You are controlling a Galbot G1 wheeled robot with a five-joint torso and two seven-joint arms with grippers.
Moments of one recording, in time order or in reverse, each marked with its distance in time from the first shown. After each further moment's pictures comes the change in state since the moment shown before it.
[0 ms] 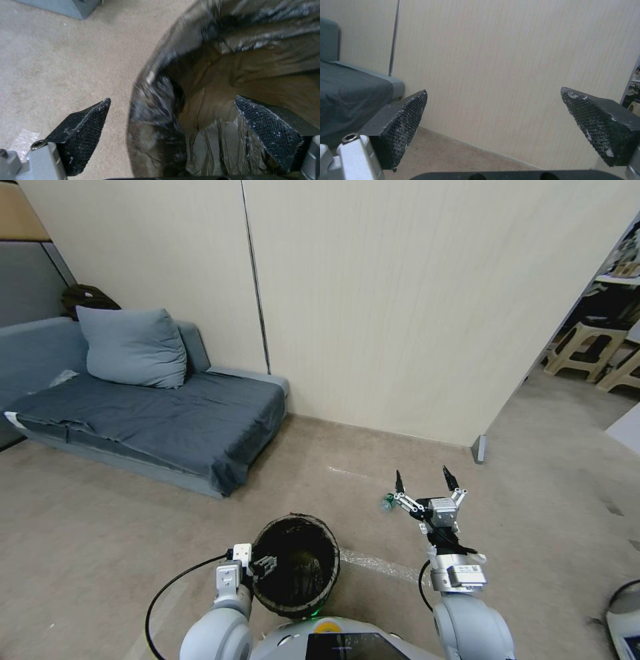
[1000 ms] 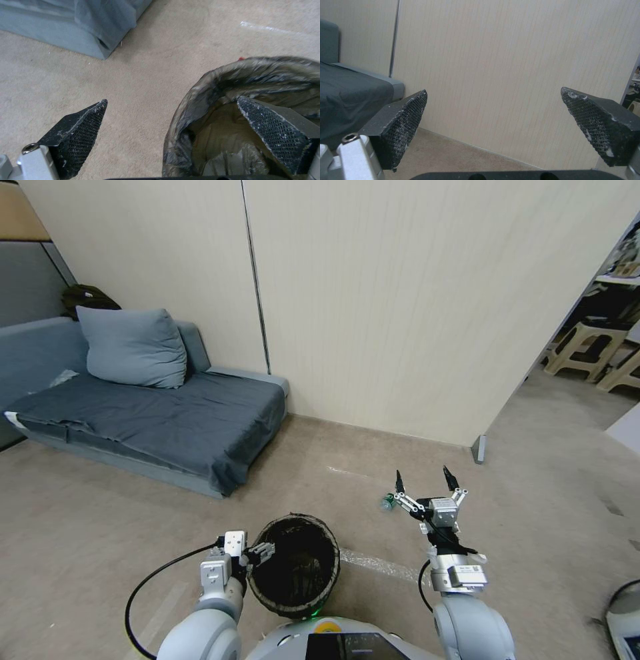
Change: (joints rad) left arm 0.021 0.012 -0.030 -0.142 0.042 0.002 0.006; right arm -0.001 0.000 -0.002 0.006 0.006 -0.004 0.001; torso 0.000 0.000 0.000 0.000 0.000
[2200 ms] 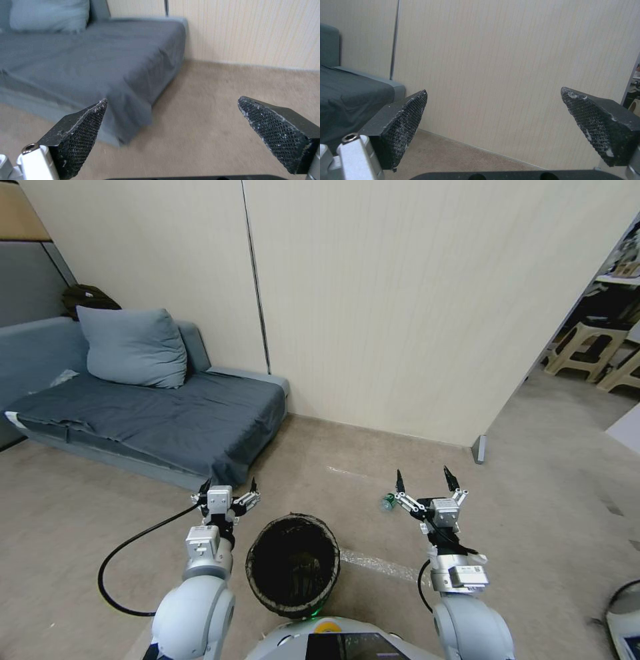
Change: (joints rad) left arm -0.163 -0.038 -0.050 -0.030 0.144 -0.123 0.118; right arm 0.000 0.000 0.000 -0.003 0.015 0.005 0.001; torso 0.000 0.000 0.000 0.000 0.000
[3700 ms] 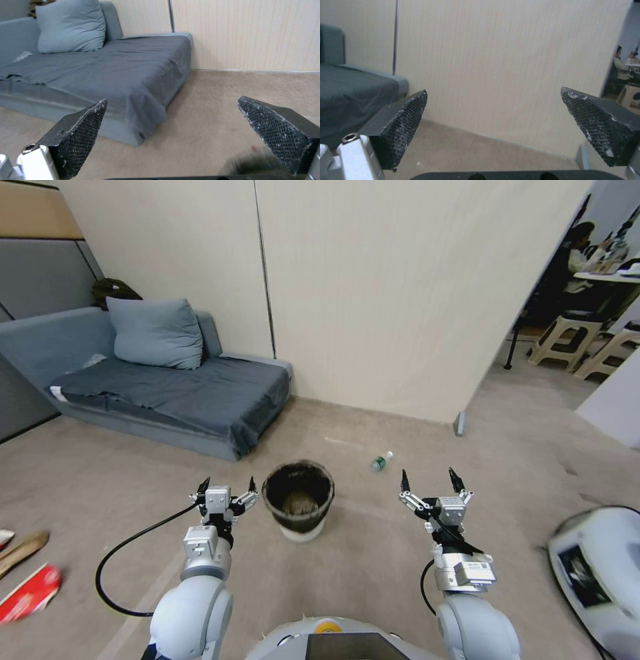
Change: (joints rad) left arm -0.018 -0.006 -0.036 0.034 0.110 -0.144 0.079; right arm -0.003 0.000 0.007 0.020 0.040 -0.051 0.012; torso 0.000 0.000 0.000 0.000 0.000
